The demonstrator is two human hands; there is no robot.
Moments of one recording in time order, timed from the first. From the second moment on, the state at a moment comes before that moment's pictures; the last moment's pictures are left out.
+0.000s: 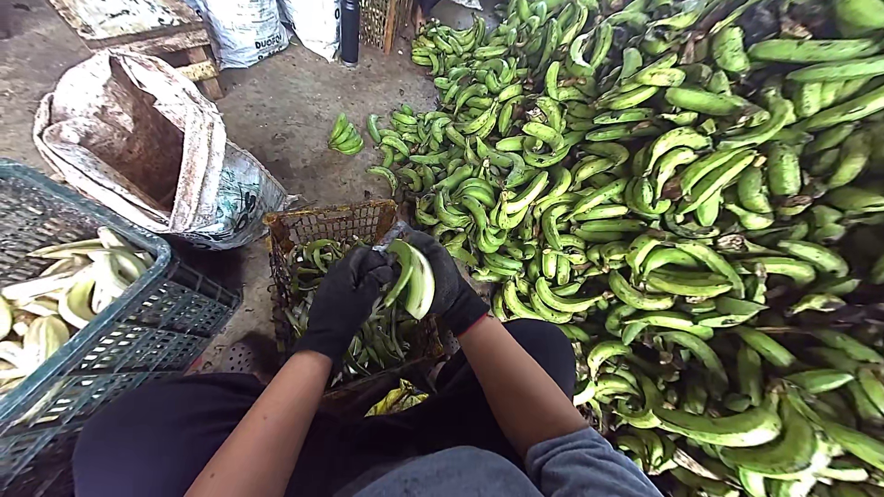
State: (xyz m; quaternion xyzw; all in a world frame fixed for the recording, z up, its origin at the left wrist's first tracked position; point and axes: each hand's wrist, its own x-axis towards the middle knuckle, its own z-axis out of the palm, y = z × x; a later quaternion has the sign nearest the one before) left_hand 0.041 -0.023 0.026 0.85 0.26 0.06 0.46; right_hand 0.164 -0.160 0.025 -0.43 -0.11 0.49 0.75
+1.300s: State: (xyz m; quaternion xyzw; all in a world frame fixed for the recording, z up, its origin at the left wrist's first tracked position) left_hand 0.025 -0.036 0.029 0.91 0.11 0.01 0.40; right_hand 0.175 -0.174 0.023 -0.47 -0.11 0.43 0.76
